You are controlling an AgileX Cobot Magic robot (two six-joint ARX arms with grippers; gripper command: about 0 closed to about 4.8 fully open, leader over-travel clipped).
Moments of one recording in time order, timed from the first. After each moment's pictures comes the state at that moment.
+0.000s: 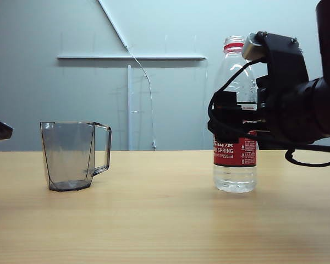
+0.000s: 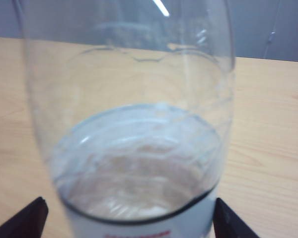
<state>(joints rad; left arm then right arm) -0.72 0.15 0.01 -0.09 -0.07 0.03 0.62 1.66 0.28 1.31 0.30 0.03</state>
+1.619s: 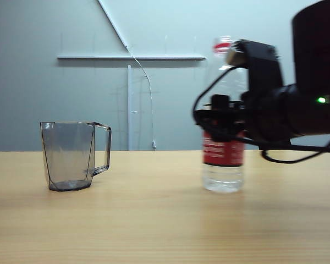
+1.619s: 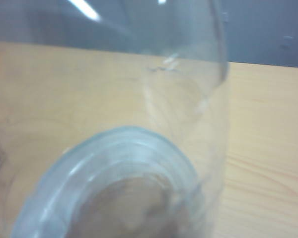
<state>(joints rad) -0.56 0.15 0.01 -0.09 -0.05 0.03 0.60 1.75 0.40 1.30 0.19 0.01</state>
